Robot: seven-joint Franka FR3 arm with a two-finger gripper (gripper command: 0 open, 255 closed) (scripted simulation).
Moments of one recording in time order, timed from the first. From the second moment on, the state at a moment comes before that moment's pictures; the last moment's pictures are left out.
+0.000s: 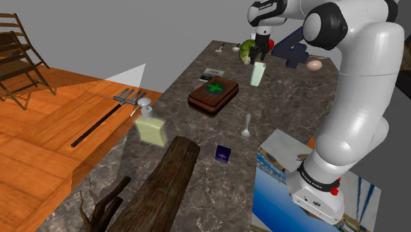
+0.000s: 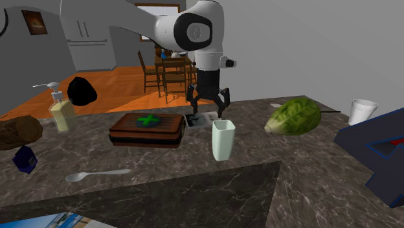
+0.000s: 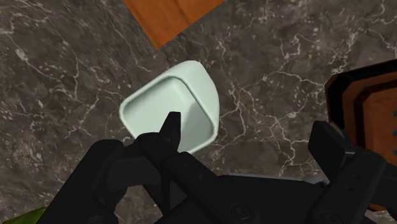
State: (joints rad) arm -0.25 0.39 -0.39 -1.55 0.12 1.87 -0.52
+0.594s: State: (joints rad) arm -0.29 0.50 -0.38 -1.49 0.16 1.91 -0.56
